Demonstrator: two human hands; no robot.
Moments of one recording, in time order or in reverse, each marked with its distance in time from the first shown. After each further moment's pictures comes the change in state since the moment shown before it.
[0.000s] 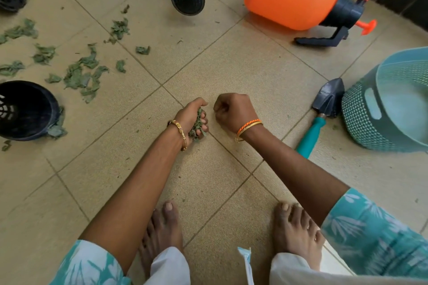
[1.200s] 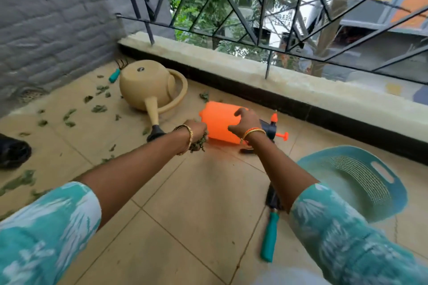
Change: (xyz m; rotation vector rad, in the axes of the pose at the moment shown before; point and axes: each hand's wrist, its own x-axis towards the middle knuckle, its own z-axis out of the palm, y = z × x) left_hand -0.041 0.219 0.132 0.623 0.047 0.467; right_hand 0.123 0.006 -0.224 -0.132 0.295 0.366
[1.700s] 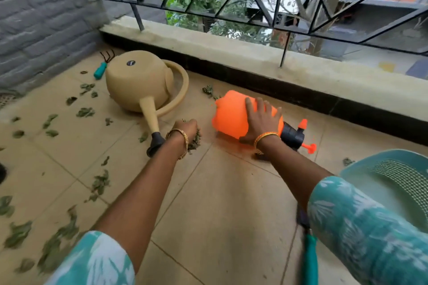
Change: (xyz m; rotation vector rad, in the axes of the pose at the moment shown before) left_hand 0.112 -0.026 -0.030 -0.159 0.109 -0.048; right_hand 0.072 0.022 0.059 -0.621 0.065 -0.100
